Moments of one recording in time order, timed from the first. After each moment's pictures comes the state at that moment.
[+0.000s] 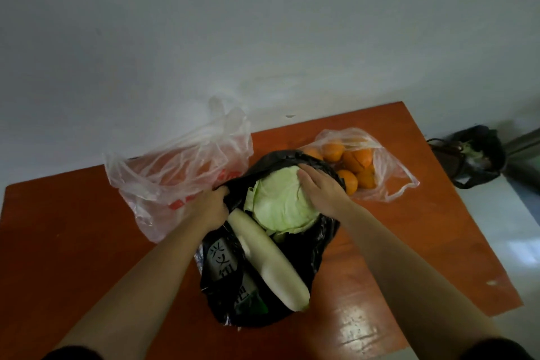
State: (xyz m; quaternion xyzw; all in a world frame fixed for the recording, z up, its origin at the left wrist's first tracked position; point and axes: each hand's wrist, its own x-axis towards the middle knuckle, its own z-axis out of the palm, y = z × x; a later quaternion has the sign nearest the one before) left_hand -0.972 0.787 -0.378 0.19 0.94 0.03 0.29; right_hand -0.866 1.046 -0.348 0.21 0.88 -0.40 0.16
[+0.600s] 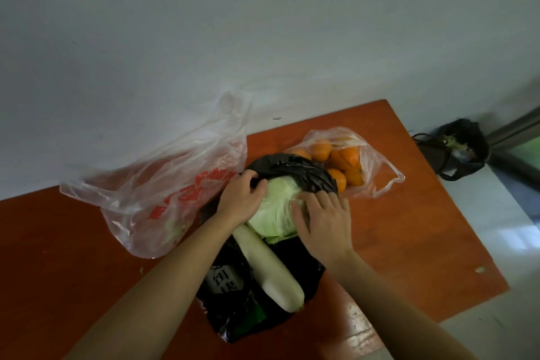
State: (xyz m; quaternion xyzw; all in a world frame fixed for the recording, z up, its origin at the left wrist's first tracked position) left_hand -0.945 0.869 -0.336 0.16 0.90 0.31 0.26; right_hand -0.794 1.006 -0.353 0.18 0.96 -0.14 -0.14
